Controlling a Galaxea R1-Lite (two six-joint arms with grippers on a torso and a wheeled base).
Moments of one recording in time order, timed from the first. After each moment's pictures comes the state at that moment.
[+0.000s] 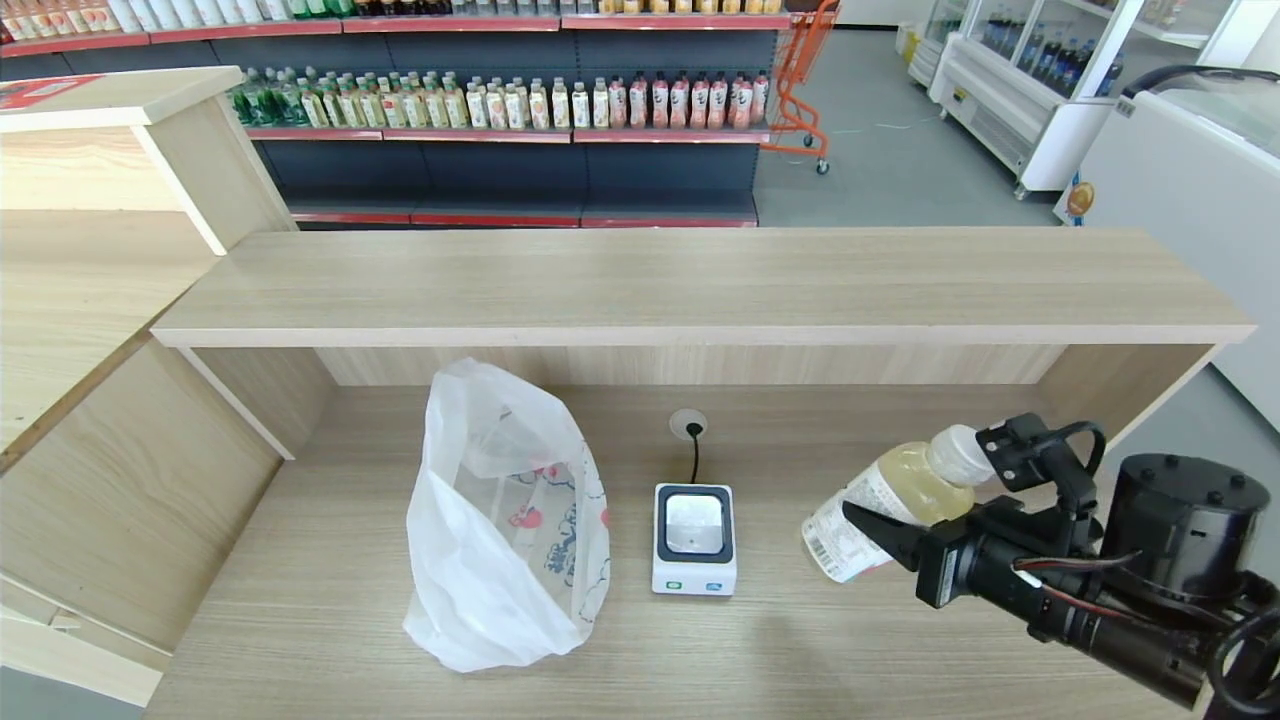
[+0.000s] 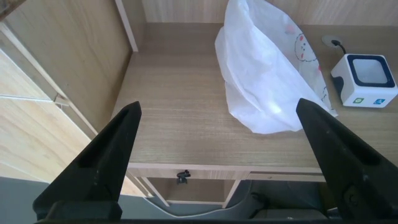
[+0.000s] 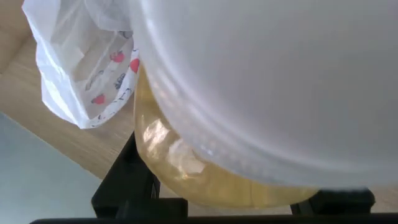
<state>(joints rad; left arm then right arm) 0.00 0.00 0.00 0.00 0.01 0.01 0.41 1.70 -0.24 -1.28 0.15 0.08</state>
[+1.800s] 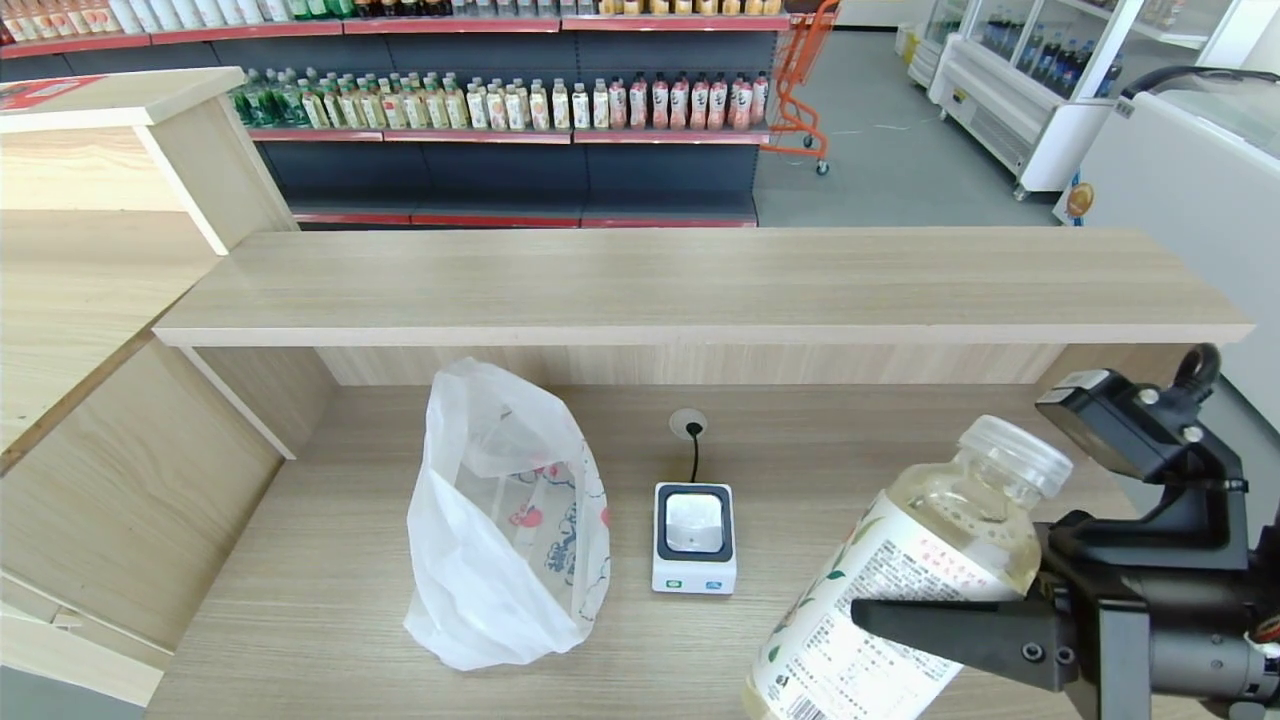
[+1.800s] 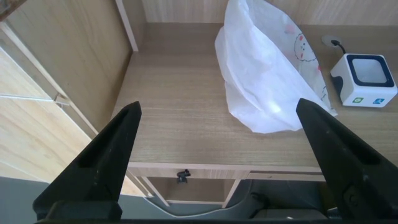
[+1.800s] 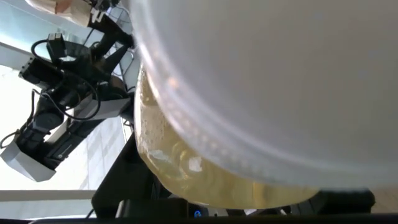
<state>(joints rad) 0.00 0.00 0.00 0.00 0.01 0.01 0.62 1.27 -0.51 -0.52 0.59 0.34</state>
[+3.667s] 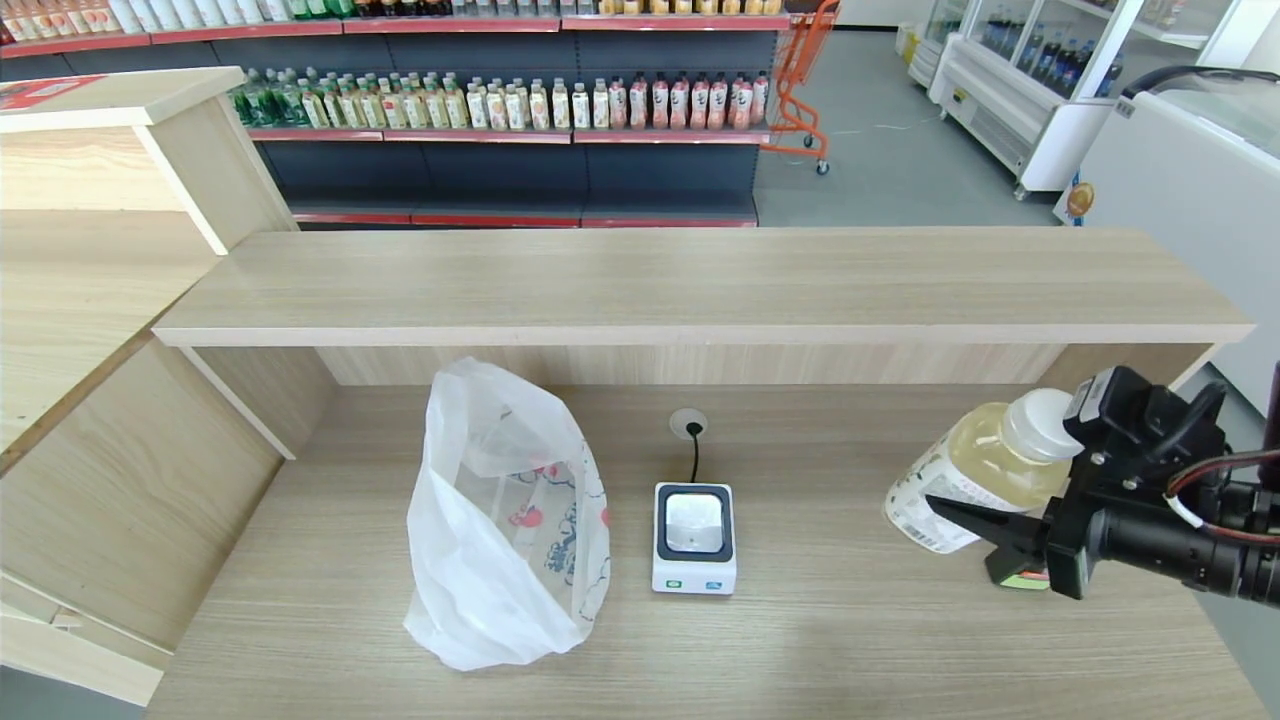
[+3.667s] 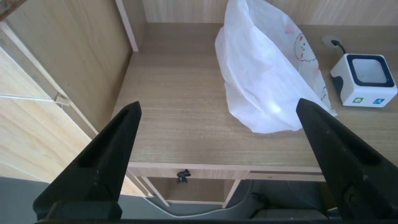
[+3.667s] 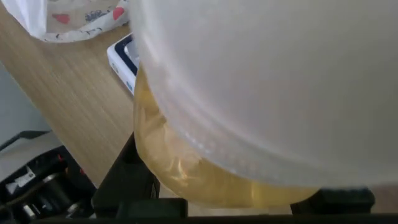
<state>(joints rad) 0.00 0.00 0.00 0.00 0.01 0.01 0.18 1.38 -0.47 -0.61 0.44 -0.62</state>
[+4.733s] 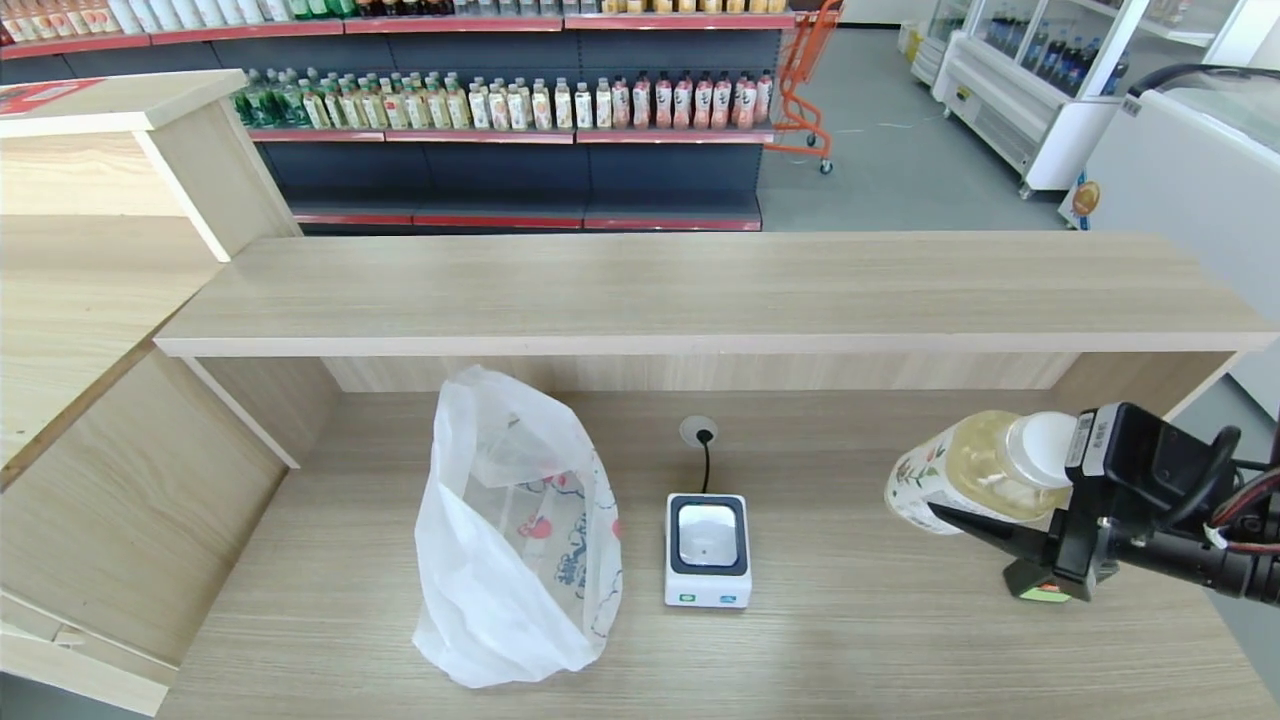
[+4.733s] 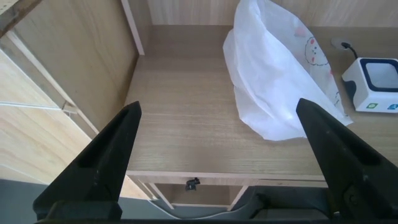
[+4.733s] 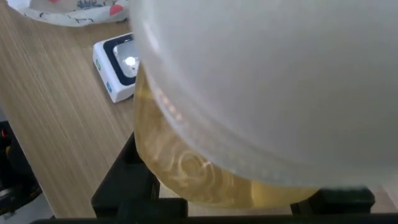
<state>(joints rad) 0.00 0.00 0.00 0.00 0.01 0.01 0.19 1.37 -0.47 -0.62 0.50 -0.88</state>
